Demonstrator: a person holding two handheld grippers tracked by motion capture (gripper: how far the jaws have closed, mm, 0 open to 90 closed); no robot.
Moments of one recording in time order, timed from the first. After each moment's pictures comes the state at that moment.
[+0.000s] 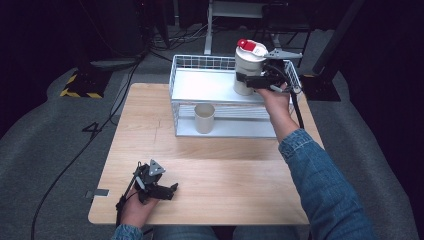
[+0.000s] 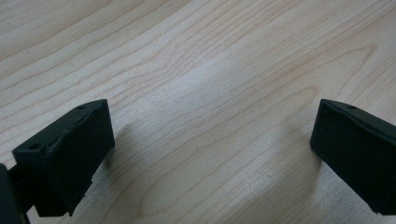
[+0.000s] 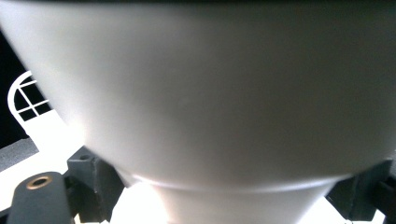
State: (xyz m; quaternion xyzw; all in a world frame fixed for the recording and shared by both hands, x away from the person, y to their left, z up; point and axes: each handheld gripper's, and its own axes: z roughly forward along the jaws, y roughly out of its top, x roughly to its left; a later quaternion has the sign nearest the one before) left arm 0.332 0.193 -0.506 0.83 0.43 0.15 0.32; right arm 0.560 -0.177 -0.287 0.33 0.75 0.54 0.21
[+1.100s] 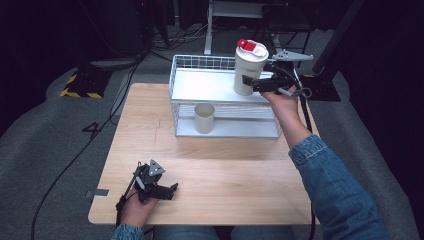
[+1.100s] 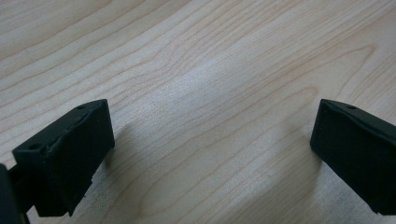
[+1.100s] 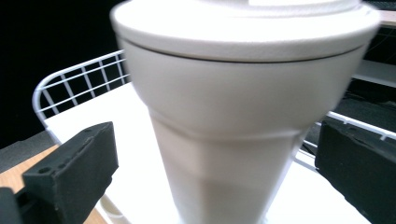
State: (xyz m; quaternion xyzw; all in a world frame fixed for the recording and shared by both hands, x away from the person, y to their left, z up) left arm 0.332 0.193 -0.506 0.83 0.43 0.15 0.32; right arm 0.530 -0.191 -0.271 0.33 0.74 0.54 0.22
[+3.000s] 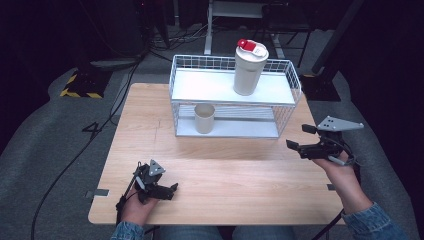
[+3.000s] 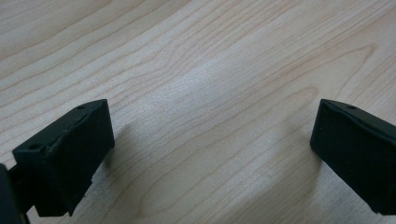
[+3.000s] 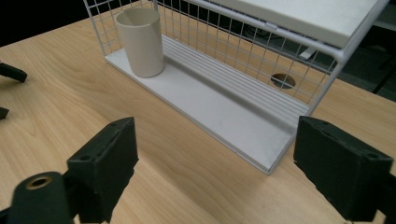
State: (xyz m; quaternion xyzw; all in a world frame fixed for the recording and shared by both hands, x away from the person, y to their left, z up) left arm 0.332 0.193 -0.506 0.83 0.43 0.15 0.32; right arm 0.390 -0.315 -0.354 0.34 0.80 0.45 0.21
